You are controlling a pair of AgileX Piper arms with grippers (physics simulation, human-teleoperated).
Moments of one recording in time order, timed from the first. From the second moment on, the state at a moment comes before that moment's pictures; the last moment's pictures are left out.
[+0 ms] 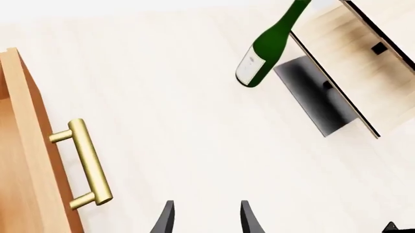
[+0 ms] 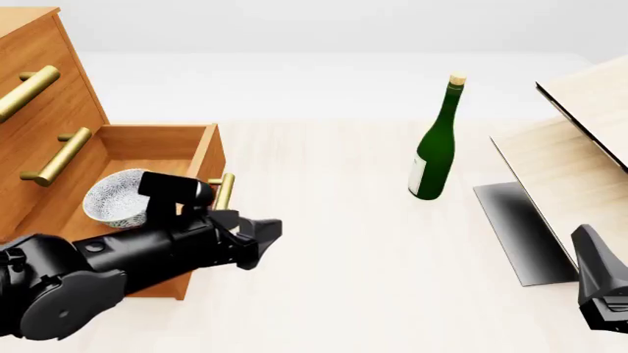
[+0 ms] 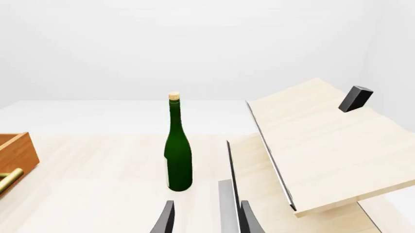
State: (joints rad) left arm -0.70 1.24 -0.44 -0.22 -0.36; right arm 0.00 0.01 -0.01 0.00 0.00
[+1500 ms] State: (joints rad) left arm -0.59 1.51 -0.42 -0.33 -0.58; right arm 0.00 0.01 -0.01 0.00 0.00
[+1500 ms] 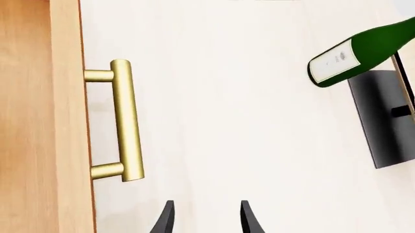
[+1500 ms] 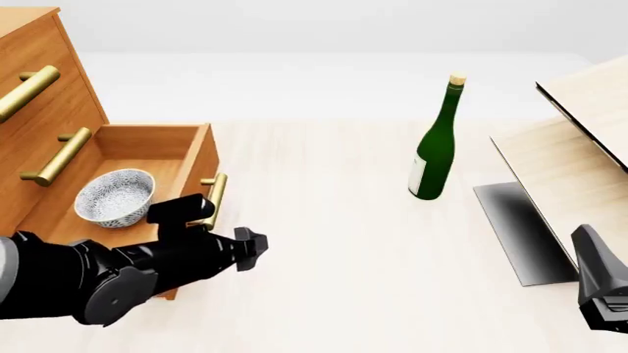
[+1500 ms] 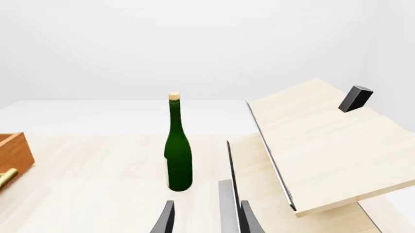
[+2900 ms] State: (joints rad) left arm -0.41 1.45 -0.37 -0.28 -0.54; right arm 0.00 0.01 -0.01 0.00 0.00
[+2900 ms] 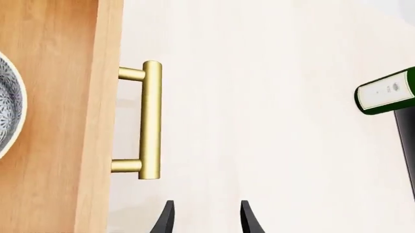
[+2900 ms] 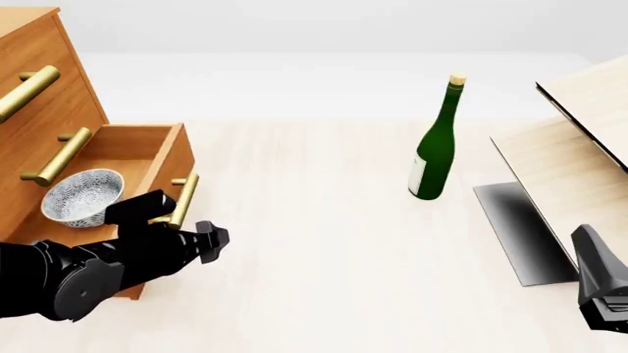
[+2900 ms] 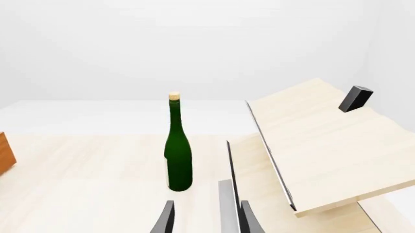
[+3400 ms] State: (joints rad) left arm -0.33 1.46 -0.37 -0.26 -0.50; right arm 0.00 0.01 -0.01 0.00 0.00
